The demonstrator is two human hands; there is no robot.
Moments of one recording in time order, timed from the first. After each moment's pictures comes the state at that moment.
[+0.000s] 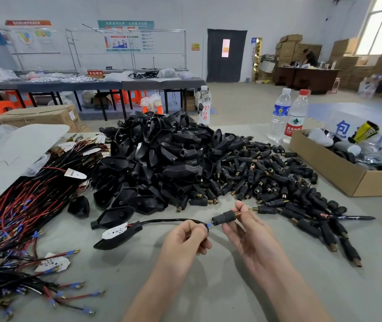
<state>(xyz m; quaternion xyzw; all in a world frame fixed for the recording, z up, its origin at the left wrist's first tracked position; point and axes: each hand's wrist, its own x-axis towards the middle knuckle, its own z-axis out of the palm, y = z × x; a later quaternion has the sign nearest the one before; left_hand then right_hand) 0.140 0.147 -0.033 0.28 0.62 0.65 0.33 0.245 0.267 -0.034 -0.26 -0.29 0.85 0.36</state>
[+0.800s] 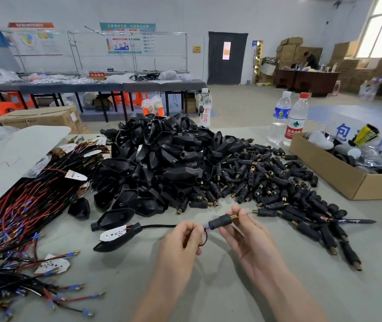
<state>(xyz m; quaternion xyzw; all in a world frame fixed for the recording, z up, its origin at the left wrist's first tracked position) 0.137 0.144 -0.048 0.36 0.68 0.61 0.19 0.245 0.262 -0.032 -0.25 -0.29 0.85 0.36</state>
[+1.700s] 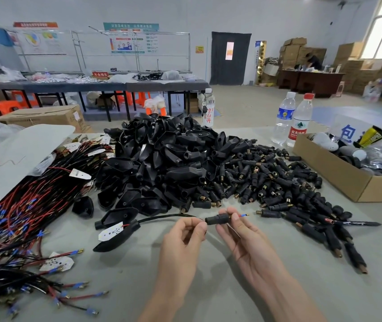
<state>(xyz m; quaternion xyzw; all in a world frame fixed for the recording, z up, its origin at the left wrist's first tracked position) 0.141 0.147 -0.048 0.32 0.63 0.69 0.16 0.239 0.252 -0.032 -0.19 -0.26 0.88 0.34</state>
